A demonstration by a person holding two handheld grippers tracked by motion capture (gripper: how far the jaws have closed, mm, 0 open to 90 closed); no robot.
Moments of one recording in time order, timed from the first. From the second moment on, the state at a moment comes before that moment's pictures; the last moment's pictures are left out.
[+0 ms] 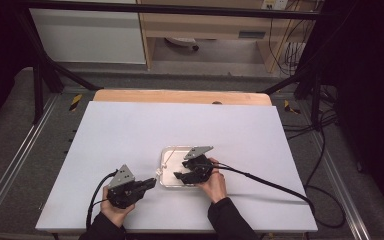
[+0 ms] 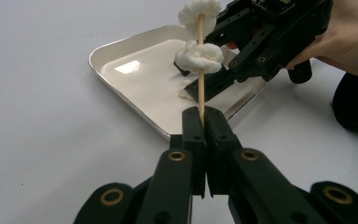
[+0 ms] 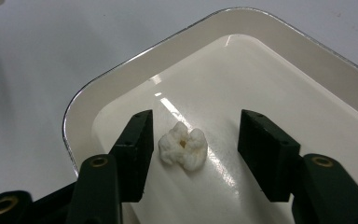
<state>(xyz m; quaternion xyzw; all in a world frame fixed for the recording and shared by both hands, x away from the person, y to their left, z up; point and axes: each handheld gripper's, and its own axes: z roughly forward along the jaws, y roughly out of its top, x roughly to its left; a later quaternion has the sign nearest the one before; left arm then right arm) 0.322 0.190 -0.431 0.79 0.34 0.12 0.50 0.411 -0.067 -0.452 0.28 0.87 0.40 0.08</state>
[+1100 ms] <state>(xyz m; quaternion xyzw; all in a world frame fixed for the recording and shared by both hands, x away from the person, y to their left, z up) 0.322 0.189 -0.430 0.79 0.34 0.12 0.50 0.407 -0.069 -0.446 0.28 0.87 0.41 0.09</state>
